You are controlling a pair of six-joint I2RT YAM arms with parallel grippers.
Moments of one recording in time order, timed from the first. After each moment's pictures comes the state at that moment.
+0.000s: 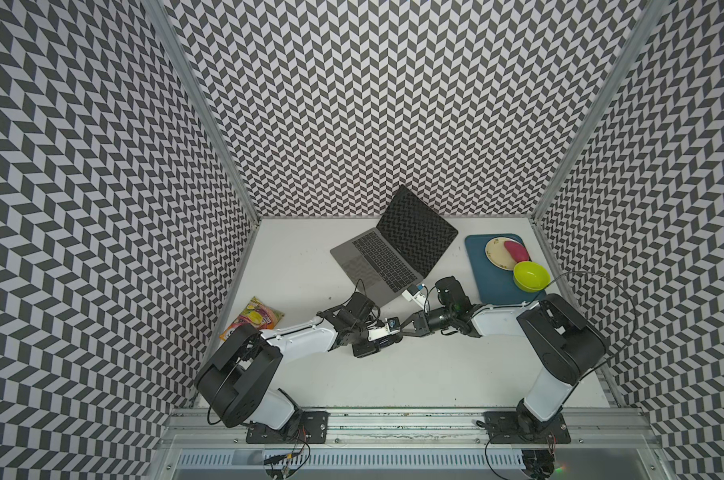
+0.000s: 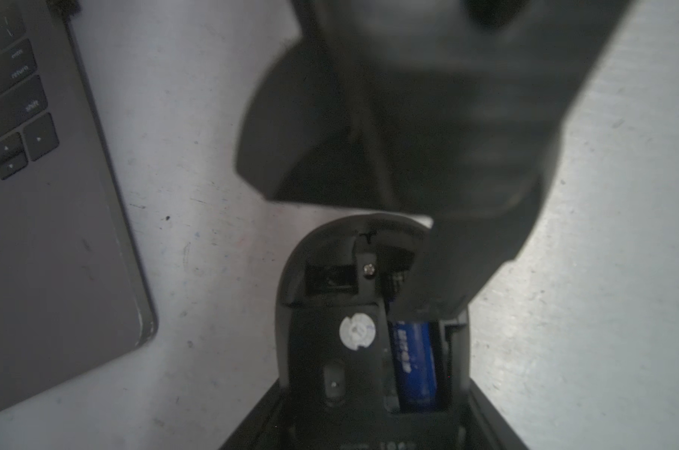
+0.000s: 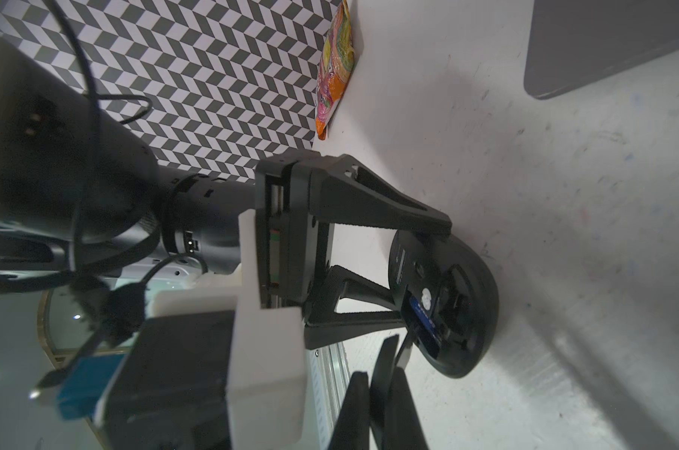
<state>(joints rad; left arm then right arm) -0.69 1.48 0.66 -0.26 0.20 0.66 0.58 1.77 0.72 0.31 -1.05 0.57</state>
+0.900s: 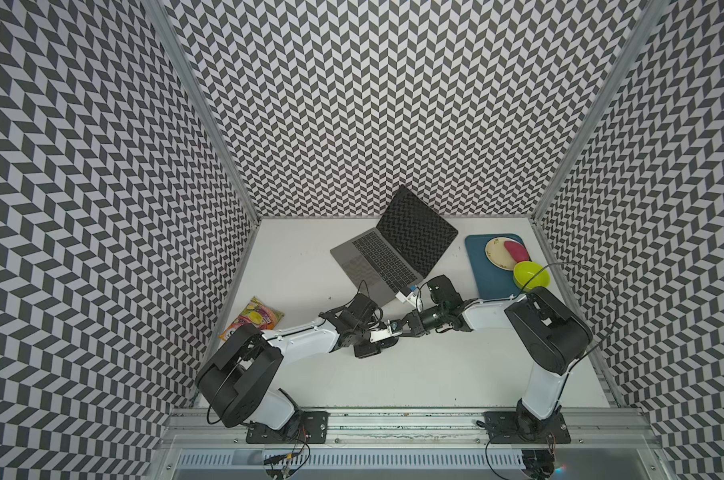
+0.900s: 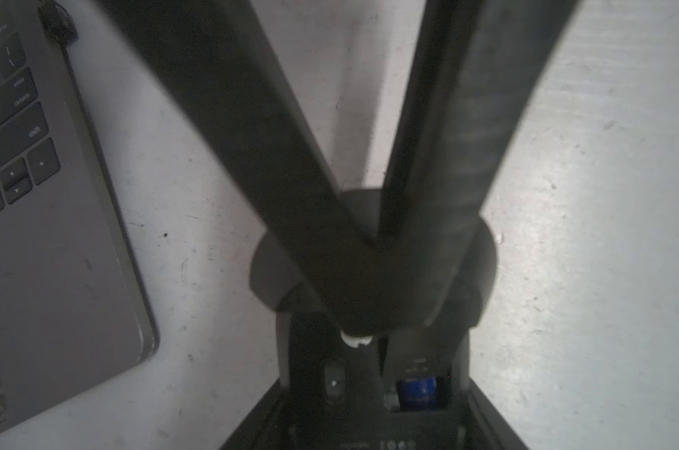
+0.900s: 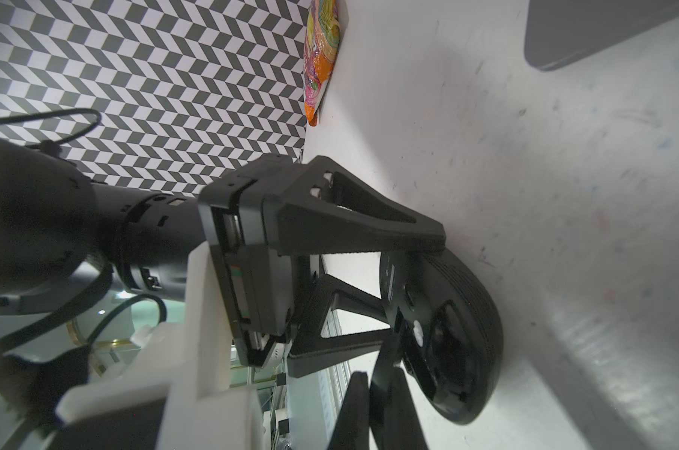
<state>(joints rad) -0.72 1.48 0.67 -0.25 0.15 0.68 0.59 1.85 0.81 0.19 -1.05 0.55</state>
